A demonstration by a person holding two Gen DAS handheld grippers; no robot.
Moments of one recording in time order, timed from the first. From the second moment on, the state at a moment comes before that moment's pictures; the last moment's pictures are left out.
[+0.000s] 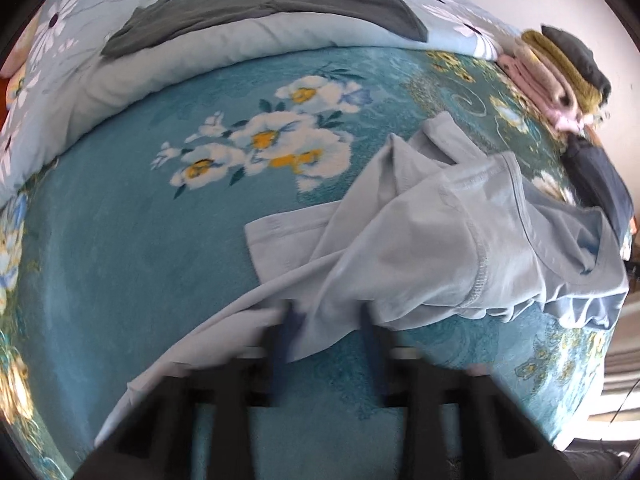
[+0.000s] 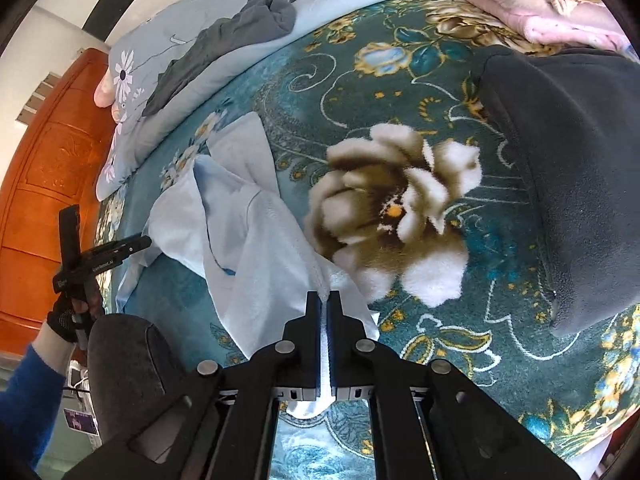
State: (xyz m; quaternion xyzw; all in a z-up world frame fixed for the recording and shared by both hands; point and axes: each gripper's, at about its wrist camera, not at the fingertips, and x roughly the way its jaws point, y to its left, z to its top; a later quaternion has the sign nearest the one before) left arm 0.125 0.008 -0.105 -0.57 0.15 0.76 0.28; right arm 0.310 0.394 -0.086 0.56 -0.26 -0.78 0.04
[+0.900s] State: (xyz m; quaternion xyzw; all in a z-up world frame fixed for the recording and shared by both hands) left arm 0.155 -0.082 0.210 -0.26 0.14 0.95 0.13; right arm 0.227 0.361 0.189 0.27 -0.11 -0.96 0.06
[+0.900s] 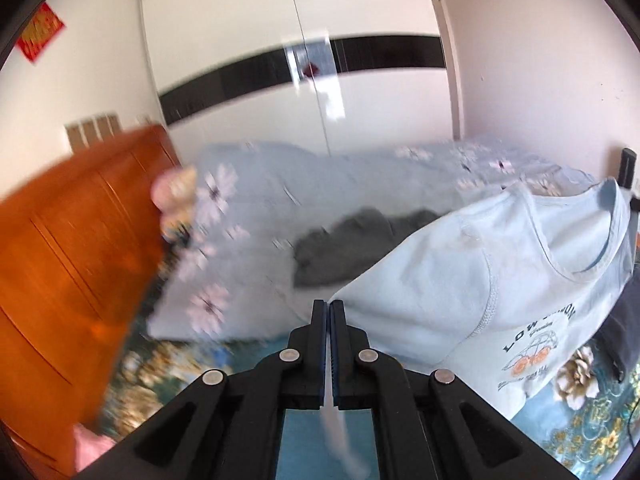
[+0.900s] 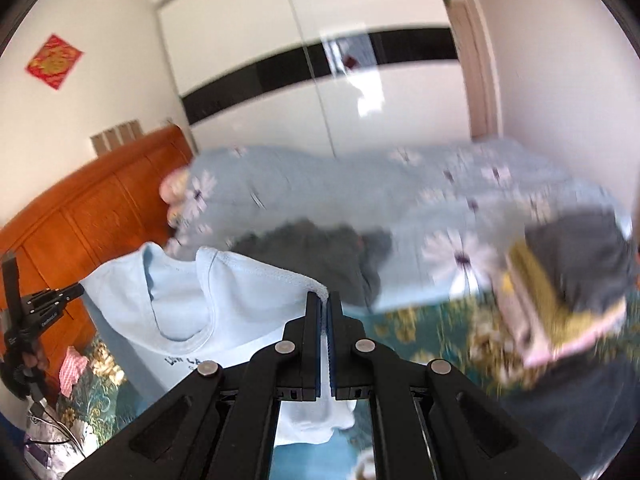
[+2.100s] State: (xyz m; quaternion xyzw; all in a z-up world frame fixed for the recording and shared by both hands) left arm 0.143 -0.171 0.112 -0.42 0.10 0.90 0.09; right arm 0.124 0.268 0.109 0.40 -0.01 -0.91 0.10
